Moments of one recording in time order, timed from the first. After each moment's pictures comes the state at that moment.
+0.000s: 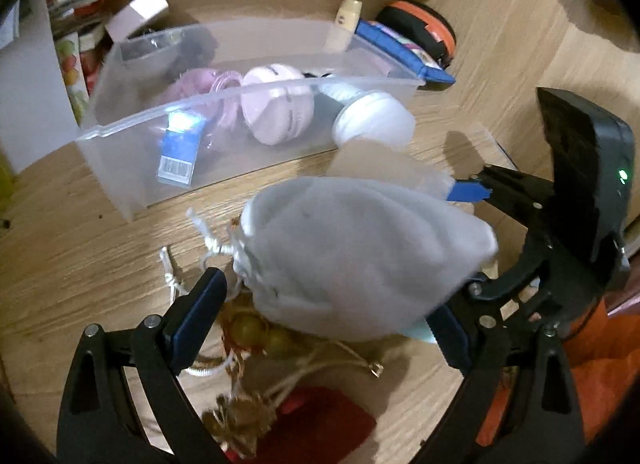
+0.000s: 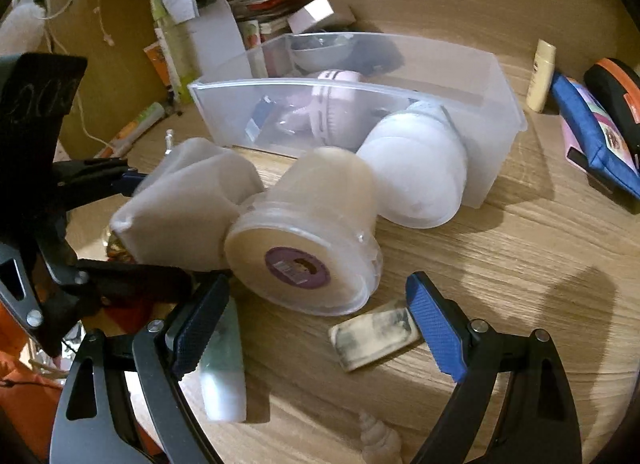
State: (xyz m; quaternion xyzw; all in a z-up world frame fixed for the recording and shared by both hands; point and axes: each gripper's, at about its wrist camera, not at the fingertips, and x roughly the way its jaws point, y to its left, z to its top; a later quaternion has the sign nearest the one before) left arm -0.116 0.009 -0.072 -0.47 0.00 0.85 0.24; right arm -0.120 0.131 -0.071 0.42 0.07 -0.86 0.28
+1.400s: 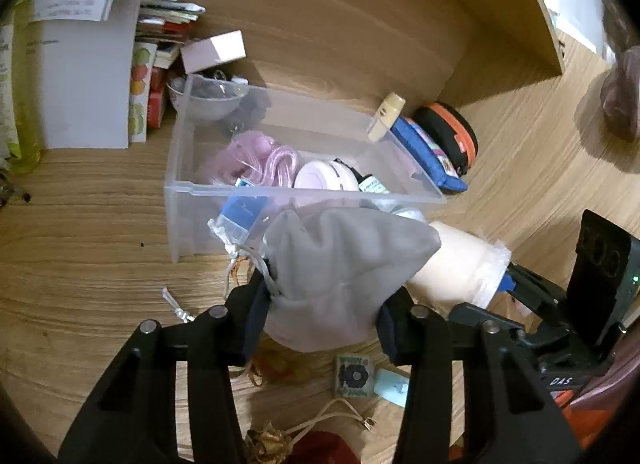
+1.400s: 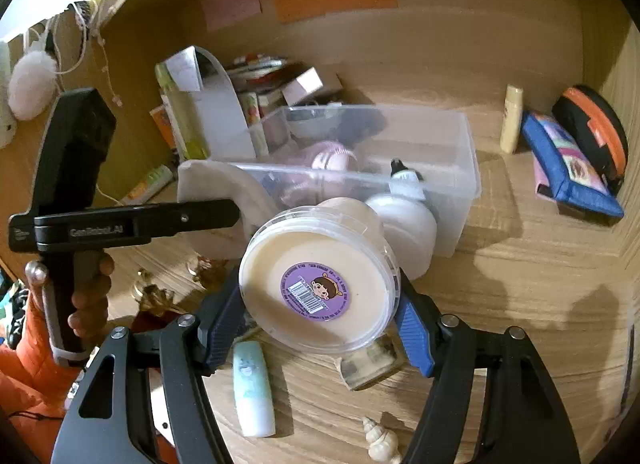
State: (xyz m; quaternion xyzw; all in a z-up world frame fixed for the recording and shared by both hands) left arm -0.120 -0.032 -0.038 -0.38 -0.15 0.89 0.19; right arm -0.100 0.147 -0.023 0.34 0.01 -0.90 0.28
